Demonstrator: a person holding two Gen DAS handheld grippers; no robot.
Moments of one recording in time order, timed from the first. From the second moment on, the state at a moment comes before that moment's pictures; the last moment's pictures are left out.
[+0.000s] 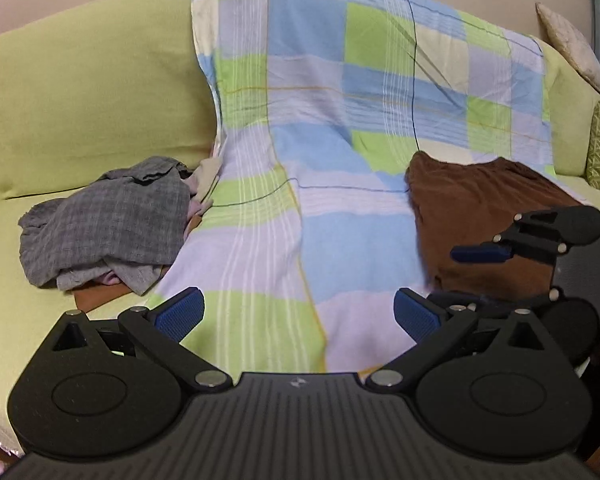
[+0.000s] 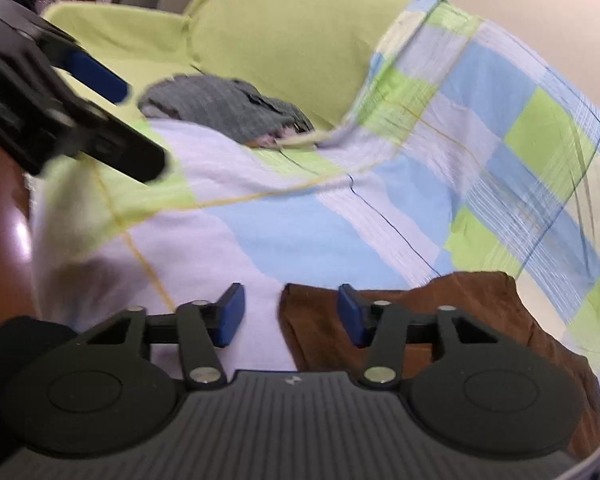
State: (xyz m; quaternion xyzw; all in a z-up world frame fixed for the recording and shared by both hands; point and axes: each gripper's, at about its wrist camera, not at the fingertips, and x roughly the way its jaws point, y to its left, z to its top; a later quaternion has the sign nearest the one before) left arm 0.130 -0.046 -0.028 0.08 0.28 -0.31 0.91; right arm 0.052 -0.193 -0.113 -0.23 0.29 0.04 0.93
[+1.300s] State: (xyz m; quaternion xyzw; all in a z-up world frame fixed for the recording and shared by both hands) left arm 0.220 -0.420 -0.017 0.64 -0.07 -0.62 0.46; right arm -0.056 -0.448 -0.039 0.18 0.16 0.02 0.97
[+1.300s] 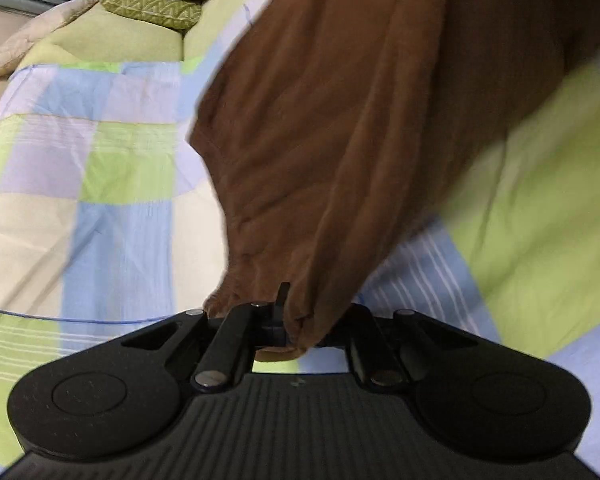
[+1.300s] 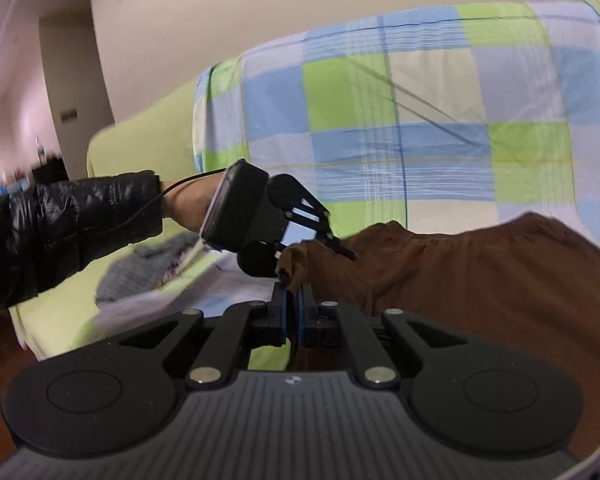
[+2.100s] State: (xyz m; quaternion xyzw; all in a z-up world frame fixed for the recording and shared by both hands) left arm 0.143 -0.730 -0.078 0.61 0.02 -0.64 0.47; right arm -0.239 -0.694 -0.156 0.41 0.10 -0.29 0.86
